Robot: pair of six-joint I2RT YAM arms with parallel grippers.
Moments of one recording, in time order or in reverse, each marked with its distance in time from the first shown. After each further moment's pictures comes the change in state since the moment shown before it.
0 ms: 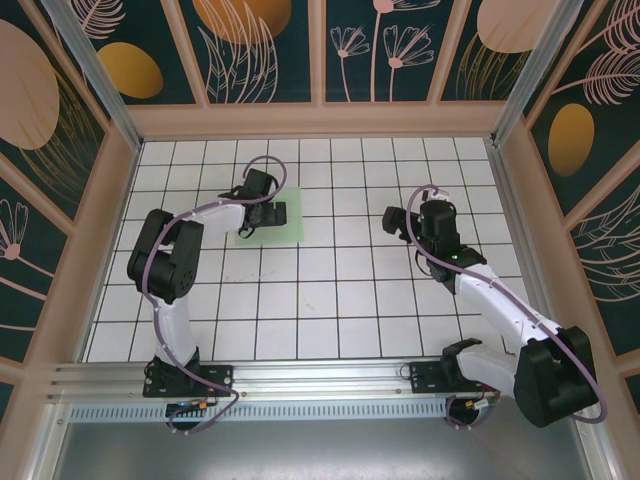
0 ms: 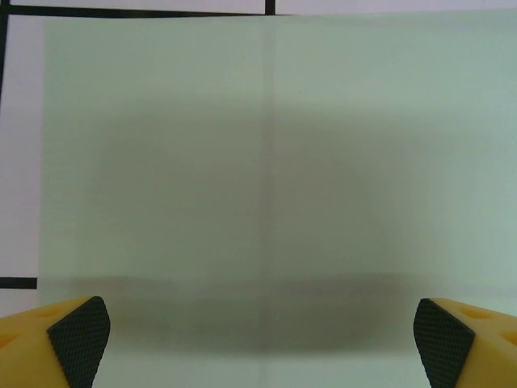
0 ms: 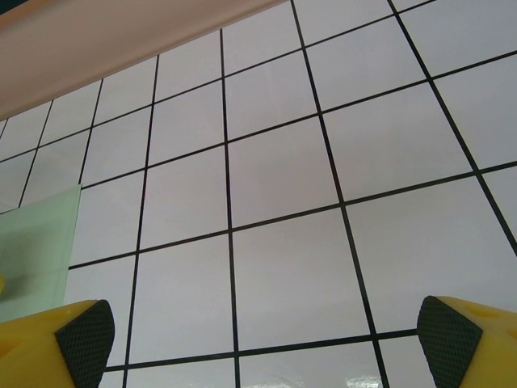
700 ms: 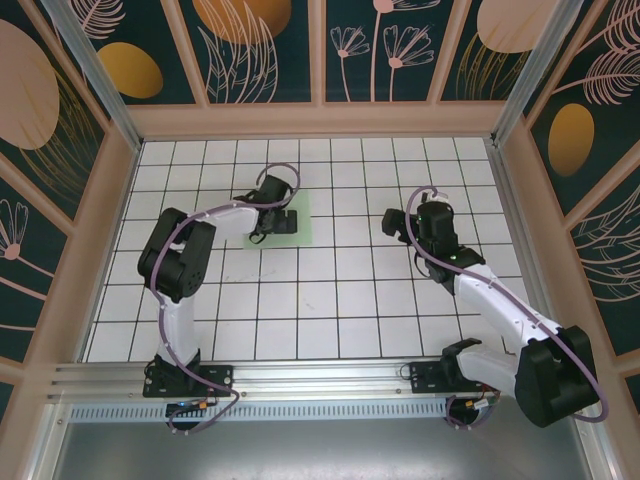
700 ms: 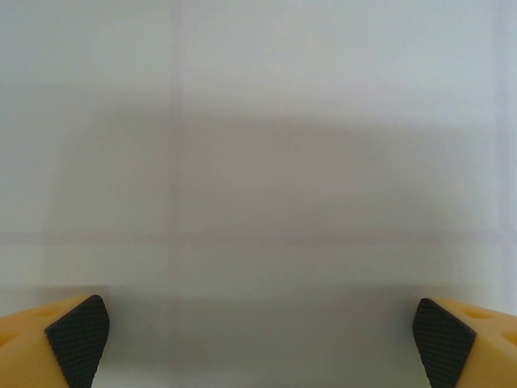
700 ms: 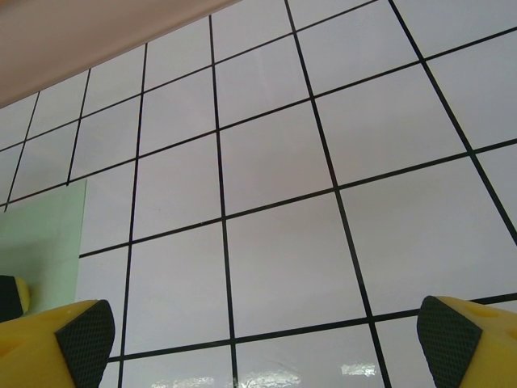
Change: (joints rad) left arm -0.104 0.031 0.004 -0.045 -0.017 -0.076; right arm 0.019 0.000 0.000 -0.035 0.025 0.026
